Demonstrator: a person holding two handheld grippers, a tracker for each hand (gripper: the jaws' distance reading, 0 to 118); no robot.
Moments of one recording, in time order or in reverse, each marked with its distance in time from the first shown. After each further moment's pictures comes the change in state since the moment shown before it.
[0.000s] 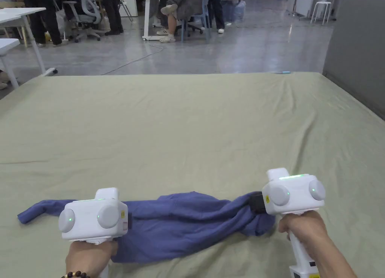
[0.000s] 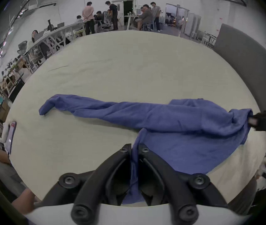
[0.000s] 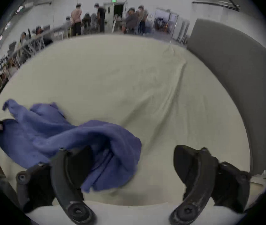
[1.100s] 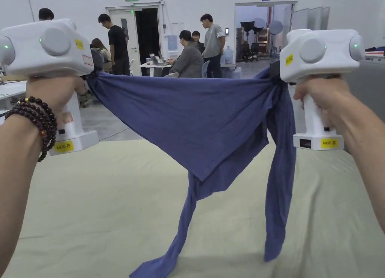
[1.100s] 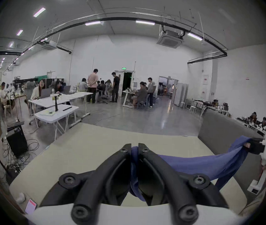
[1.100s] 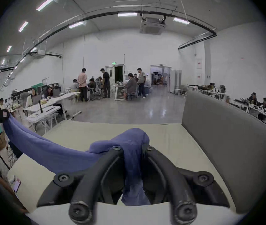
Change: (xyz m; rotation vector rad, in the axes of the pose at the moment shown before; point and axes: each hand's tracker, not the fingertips) left arm 0.004 0.340 0.269 0.730 -0.093 0.055; right arm 0.095 0.287 0.291 0.675 0.072 -0.139
